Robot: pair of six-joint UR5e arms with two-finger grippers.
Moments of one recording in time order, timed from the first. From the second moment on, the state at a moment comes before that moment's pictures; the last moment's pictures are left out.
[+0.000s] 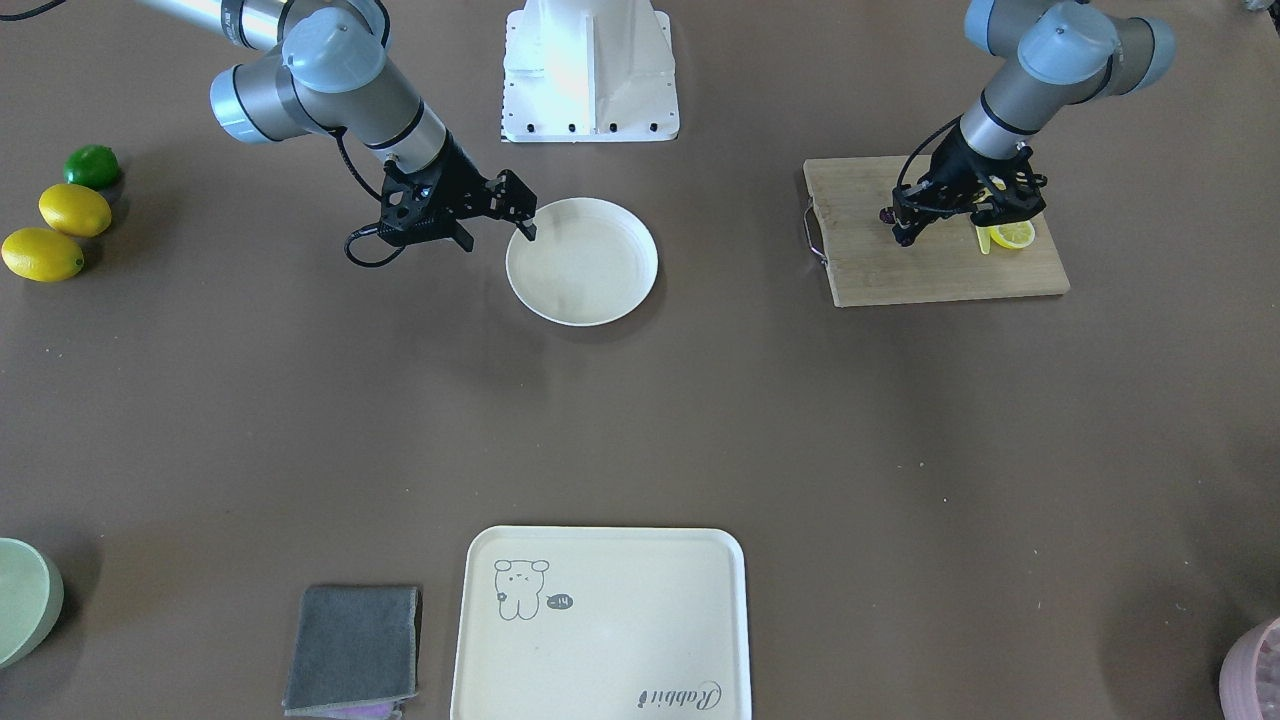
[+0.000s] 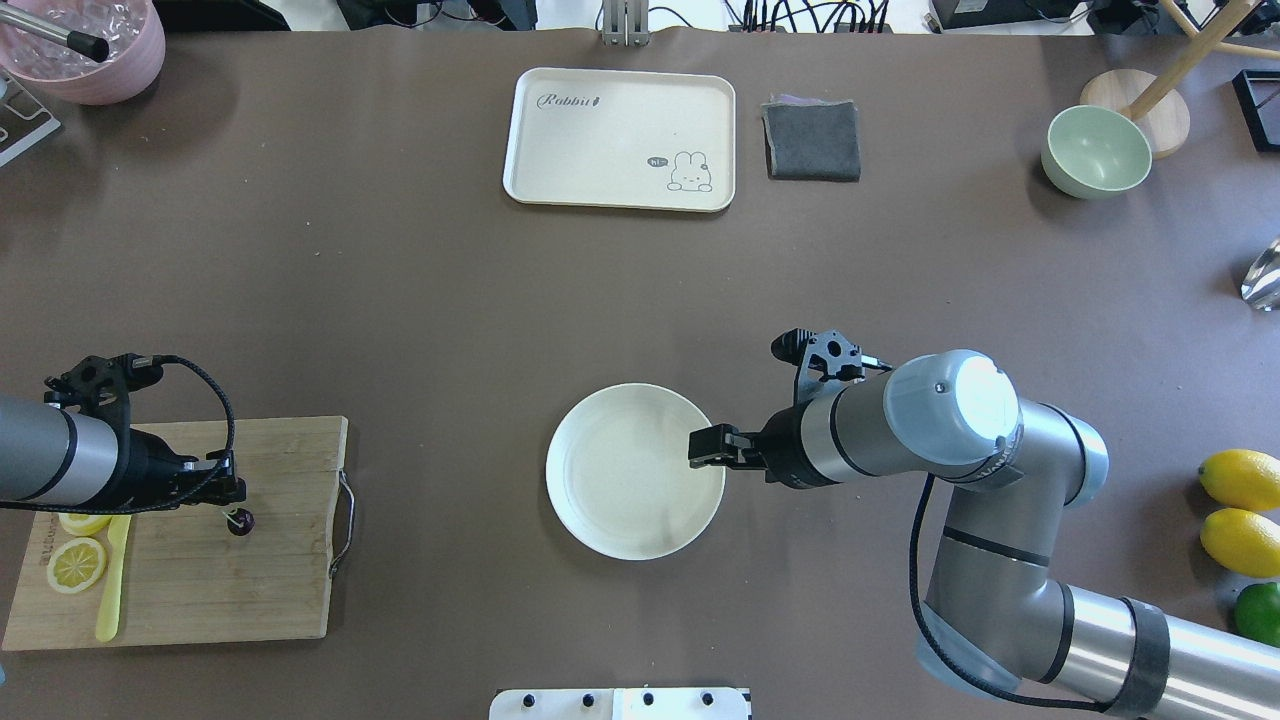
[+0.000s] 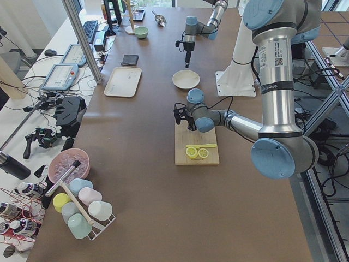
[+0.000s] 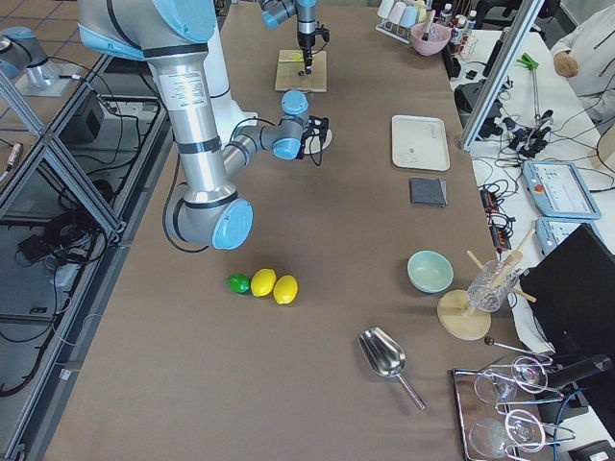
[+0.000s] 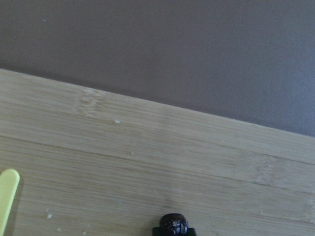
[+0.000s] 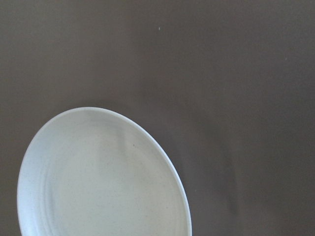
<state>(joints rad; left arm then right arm) -0.58 -1.42 -1.94 -2.26 -1.99 -1.46 0.44 -1.25 1.81 -0.98 1.90 1.50</state>
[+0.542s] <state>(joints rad) -0.56 -1.83 -1.98 -1.93 -1.98 -1.60 0.61 -1.36 1.86 -0.98 2.02 1.46</state>
